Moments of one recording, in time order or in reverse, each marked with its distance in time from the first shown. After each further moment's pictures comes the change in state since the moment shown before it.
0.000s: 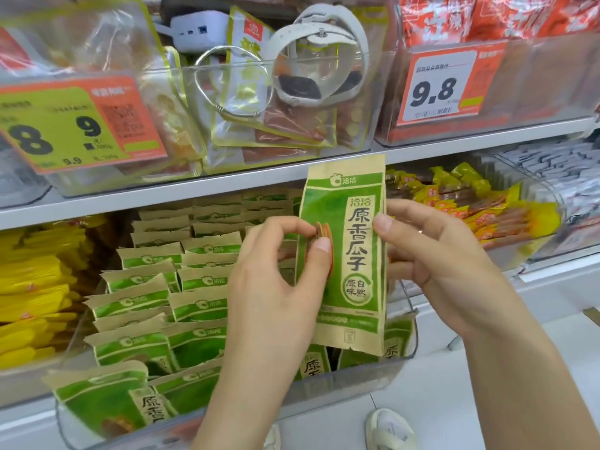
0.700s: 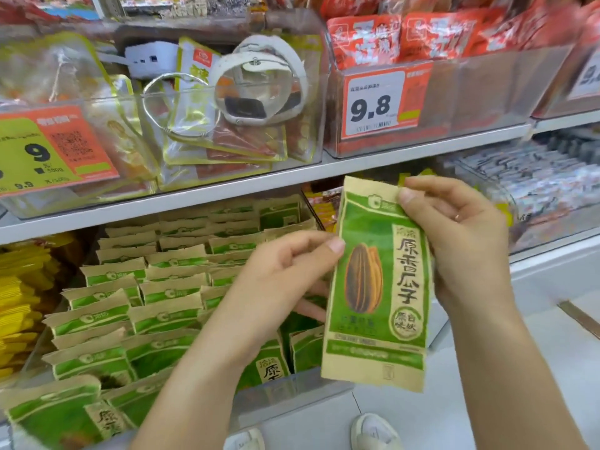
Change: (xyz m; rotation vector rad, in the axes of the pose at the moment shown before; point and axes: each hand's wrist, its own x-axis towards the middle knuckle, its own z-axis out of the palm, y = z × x) left_hand 0.013 0.032 0.021 -0.257 -0.611 -0.185; right_hand -0.003 -0.012 -0.047 -0.097 0.478 -0.334
